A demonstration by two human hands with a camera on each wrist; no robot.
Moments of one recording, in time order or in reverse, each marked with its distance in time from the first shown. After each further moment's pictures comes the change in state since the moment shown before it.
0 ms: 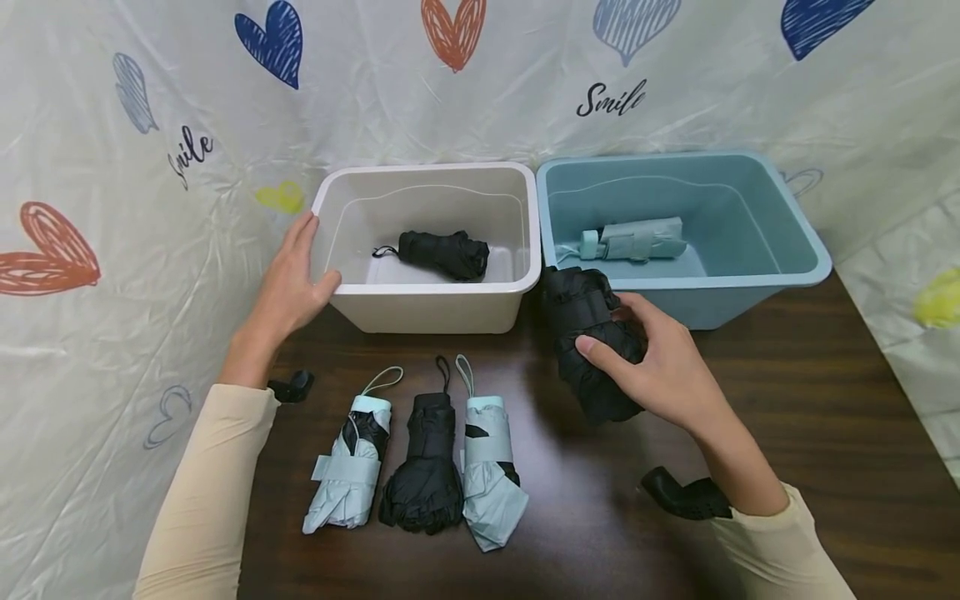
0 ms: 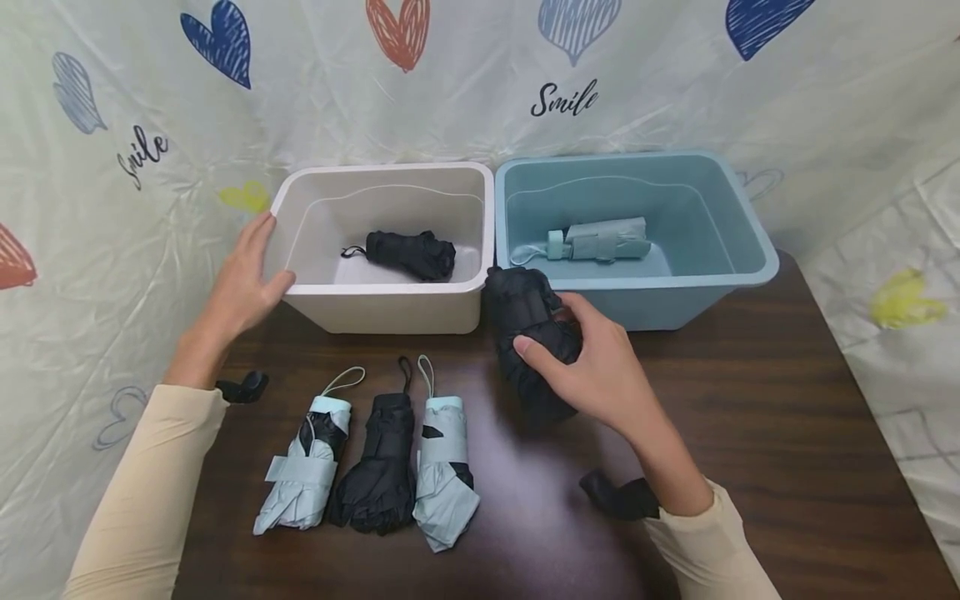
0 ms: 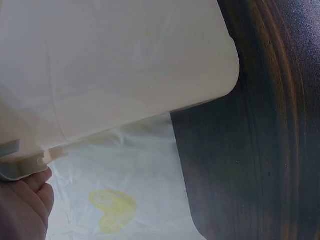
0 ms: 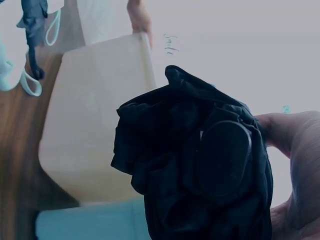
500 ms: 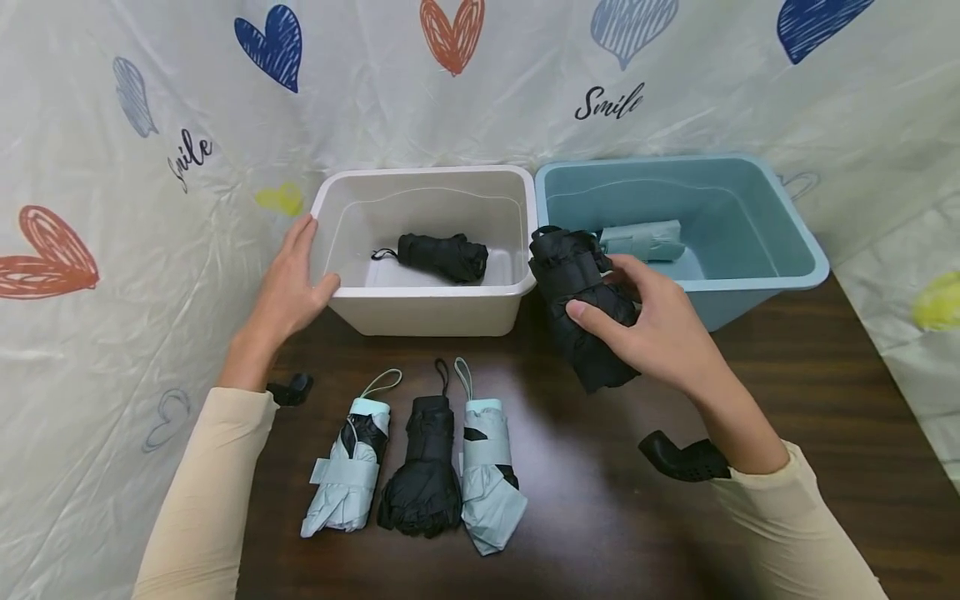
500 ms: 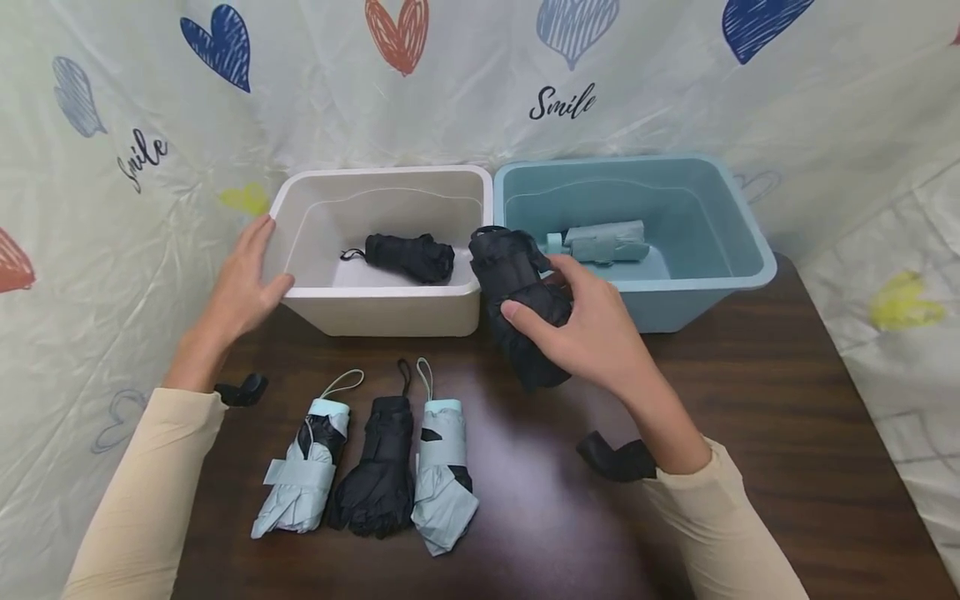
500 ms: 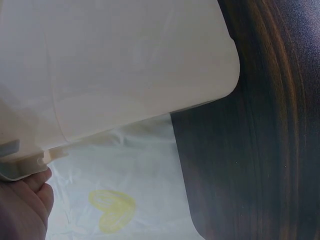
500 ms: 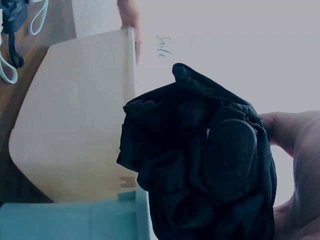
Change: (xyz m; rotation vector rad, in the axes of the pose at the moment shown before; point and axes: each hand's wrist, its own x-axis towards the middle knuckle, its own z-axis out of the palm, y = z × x) left_hand 0.001 -0.001 0.001 -0.011 0.002 0.007; right_hand 0.031 -0.022 -0.018 -0.023 -0.031 -0.004
